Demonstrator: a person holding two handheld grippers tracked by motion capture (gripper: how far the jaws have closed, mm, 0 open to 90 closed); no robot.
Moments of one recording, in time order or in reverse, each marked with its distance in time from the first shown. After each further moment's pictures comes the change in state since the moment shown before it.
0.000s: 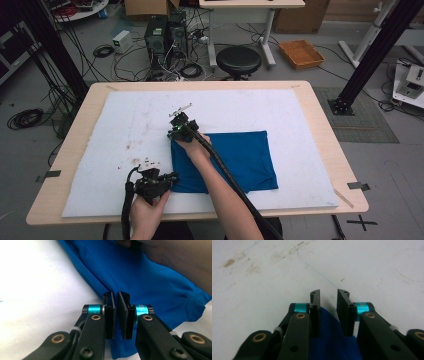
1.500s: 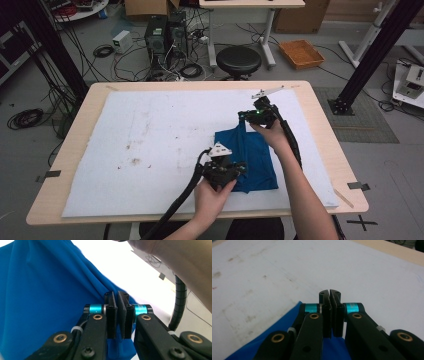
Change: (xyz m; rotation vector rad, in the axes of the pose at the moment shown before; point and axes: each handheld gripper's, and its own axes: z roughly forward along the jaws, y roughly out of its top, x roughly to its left) left arm -0.153 0.061 0.091 -0.022 -0.344 0.169; right arm -0.151 -0.072 -0.192 -0.112 -0.004 0.066
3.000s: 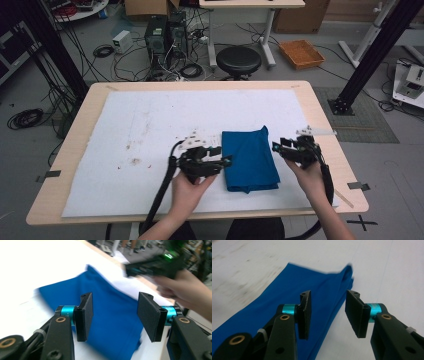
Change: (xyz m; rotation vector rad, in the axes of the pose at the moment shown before) left arm 0.042 0.008 -0.090 -0.135 0.019 0.055; right arm 0.023 -0.127 -0.094 -0.121 -0.178 0.208
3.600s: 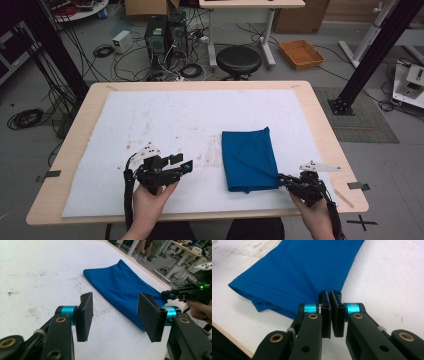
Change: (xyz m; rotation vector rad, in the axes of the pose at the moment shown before) left arm 0.034 -0.030 -0.064 -0.041 0.076 -0.089; right arm 0.028 -0.071 -0.029 0.097 0.021 0.073
